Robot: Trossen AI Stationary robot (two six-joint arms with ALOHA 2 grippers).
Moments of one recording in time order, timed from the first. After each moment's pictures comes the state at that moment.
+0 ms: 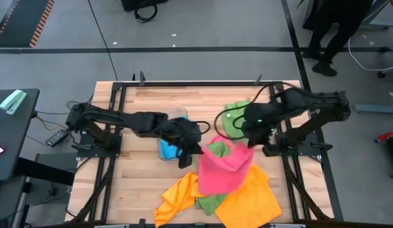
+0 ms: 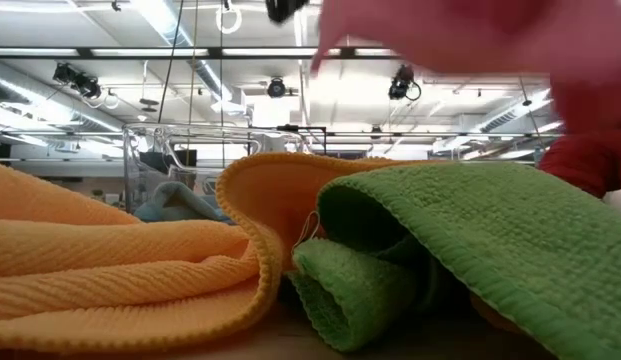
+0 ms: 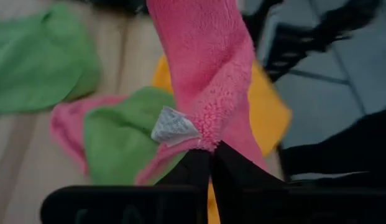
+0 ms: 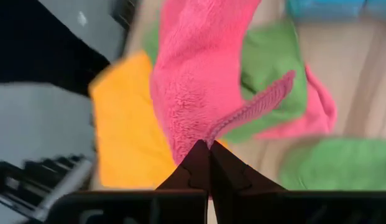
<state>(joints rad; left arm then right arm) -0.15 1.62 1.51 -0.53 0.10 -0.28 0.18 1.37 1.65 -1.43 -0.29 0.01</state>
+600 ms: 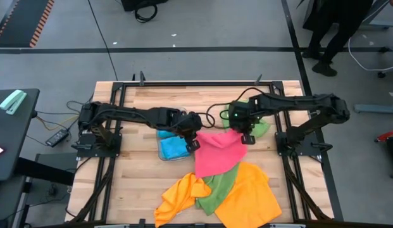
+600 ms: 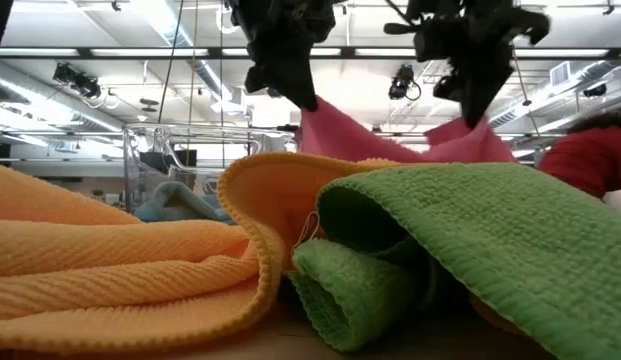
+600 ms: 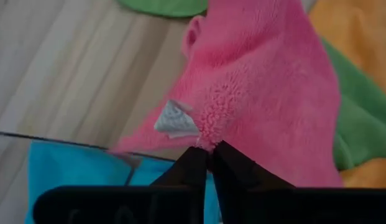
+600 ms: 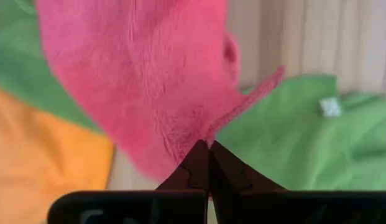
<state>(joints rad) -0.03 1.75 1.49 -0.74 -0.12 -0.39 -0.12 1.37 1.16 -1.10 -0.10 -0.09</state>
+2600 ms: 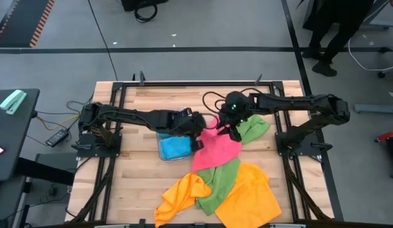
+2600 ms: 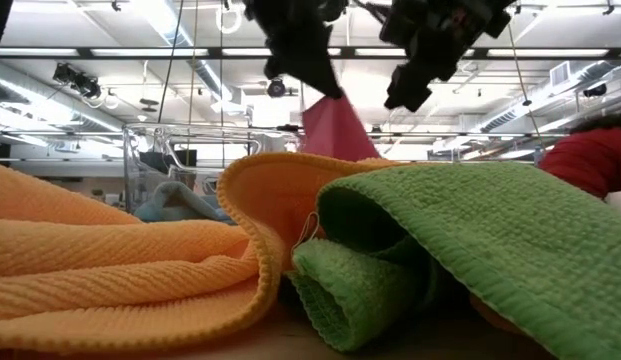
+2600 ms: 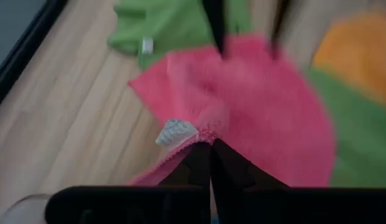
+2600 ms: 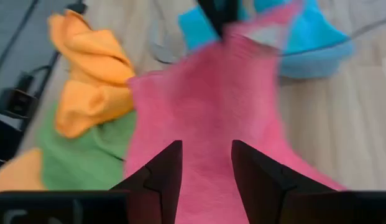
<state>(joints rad) -0.06 1.76 1.50 -0.60 -0.29 -0.27 -0.20 1.35 1.02 -0.51 -0.39 -0.09</state>
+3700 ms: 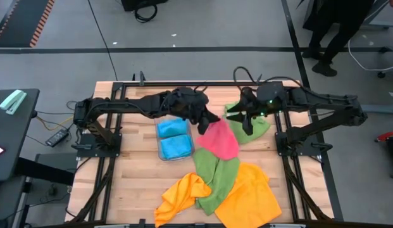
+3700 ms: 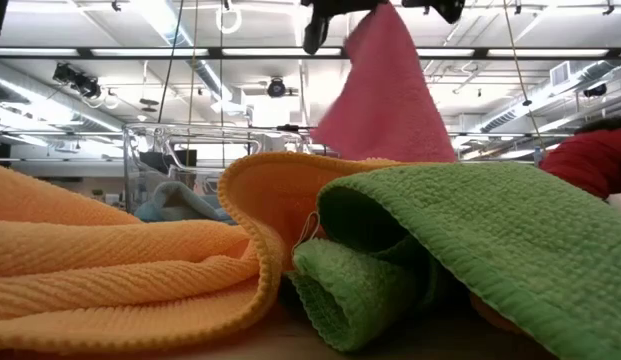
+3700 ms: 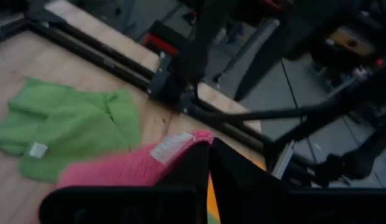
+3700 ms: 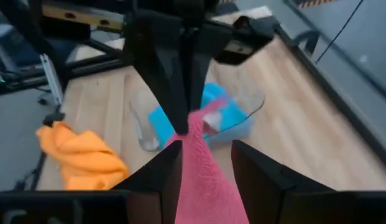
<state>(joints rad) 0.09 1.68 1.50 -0.14 0.15 -0.51 -0.03 1.10 1.25 -0.68 0.03 0.19</state>
